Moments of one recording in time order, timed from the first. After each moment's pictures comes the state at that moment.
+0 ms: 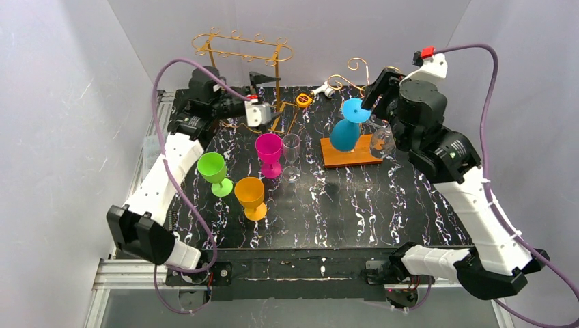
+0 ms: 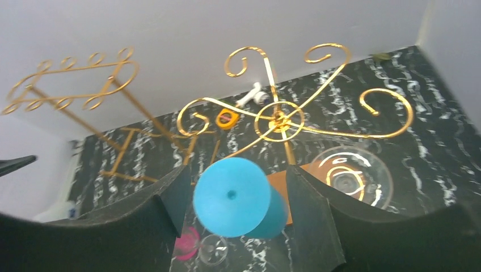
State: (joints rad) left arm -0.34 1.41 1.47 -0.24 0.95 1.06; right arm 0.67 1.15 1.65 -0.66 0.60 0.45
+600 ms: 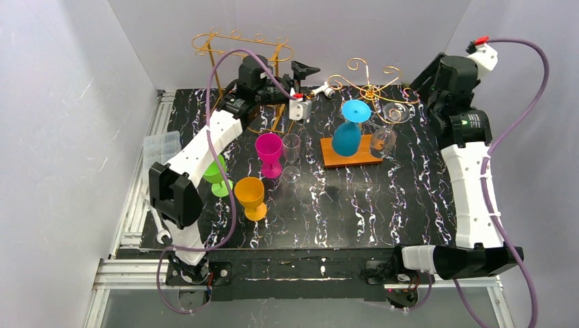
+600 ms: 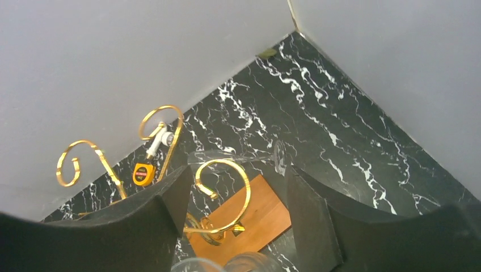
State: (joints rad) left arm -0.52 1.79 1.77 -0.17 0.84 1.28; right arm 0.14 1.29 1.68 -0.69 0.46 0.51
